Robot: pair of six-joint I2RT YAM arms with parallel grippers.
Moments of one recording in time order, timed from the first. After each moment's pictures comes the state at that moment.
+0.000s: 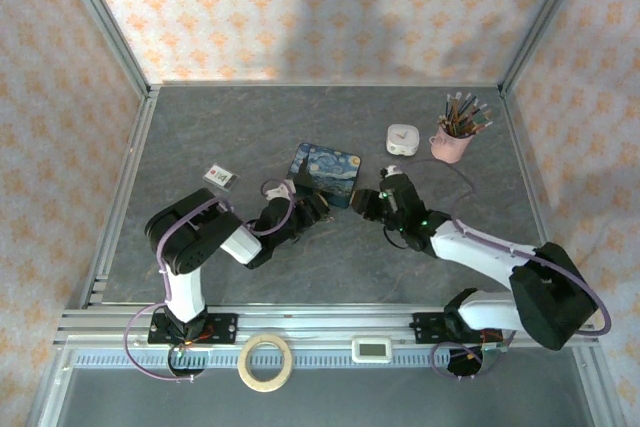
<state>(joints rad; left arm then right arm) -0.68 1.84 0.47 0.99 -0.02 -1.23 0.65 1.25 0.58 0.03 -0.01 0.79</state>
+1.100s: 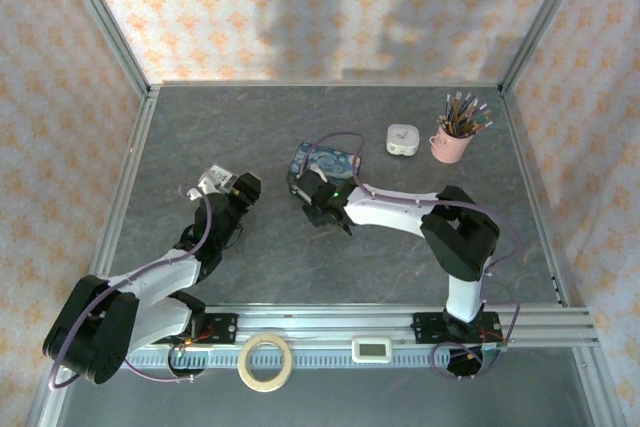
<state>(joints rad) -0.35 1.10 0.25 0.51 -0.18 -1.09 0.94 1.84 1.22 -0.52 0.31 0.33</state>
